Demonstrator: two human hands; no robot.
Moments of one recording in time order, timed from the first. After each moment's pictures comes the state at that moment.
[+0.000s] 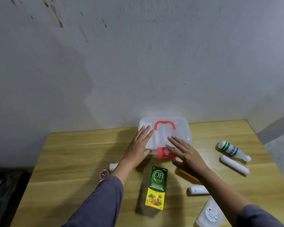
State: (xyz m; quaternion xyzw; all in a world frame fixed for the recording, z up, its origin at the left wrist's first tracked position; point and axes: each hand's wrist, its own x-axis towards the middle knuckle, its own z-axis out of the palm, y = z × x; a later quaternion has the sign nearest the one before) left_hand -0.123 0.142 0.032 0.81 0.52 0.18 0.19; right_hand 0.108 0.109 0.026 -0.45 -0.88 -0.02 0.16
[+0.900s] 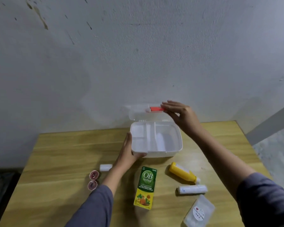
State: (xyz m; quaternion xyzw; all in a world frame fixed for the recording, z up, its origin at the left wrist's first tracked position) left_hand -0.117 0.127 0.020 0.61 0.62 0.27 0.42; right_hand 0.108 0.189 0.142 -0.50 -0.78 0.12 0.35
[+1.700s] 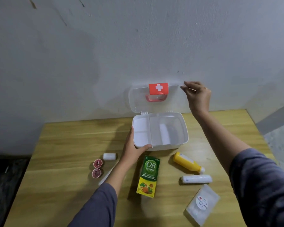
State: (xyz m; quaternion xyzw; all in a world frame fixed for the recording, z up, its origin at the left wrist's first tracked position) left_hand -0.104 0.107 0.018 0.52 0.63 0.34 0.47; right_hand 0.125 0.231 0.120 -0.64 -0.52 0.23 0.52
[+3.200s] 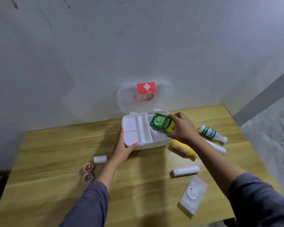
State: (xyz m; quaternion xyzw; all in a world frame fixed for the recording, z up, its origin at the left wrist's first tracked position) left_hand -0.114 0.109 0.023 0.54 0.59 0.31 0.51; right_hand 0.129 0.131 0.090 -0.69 -0.70 0.17 0.09
